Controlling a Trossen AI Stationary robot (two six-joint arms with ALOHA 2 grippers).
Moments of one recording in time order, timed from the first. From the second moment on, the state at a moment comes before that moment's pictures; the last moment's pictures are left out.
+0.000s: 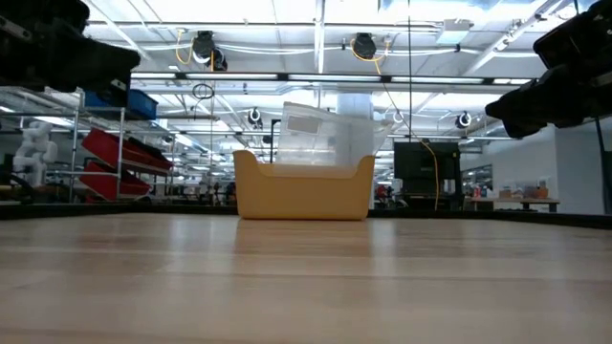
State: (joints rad) left arm -0.25 0.22 0.01 0.23 -0.11 0.00; right arm 0.23 0.30 0.01 0.13 0.23 0.03
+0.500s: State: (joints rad) left arm -0.27 0.00 0.02 0.05 -0.17 0.09; right arm 0.23 0.13 0.06 -0.05 0.23 0.01
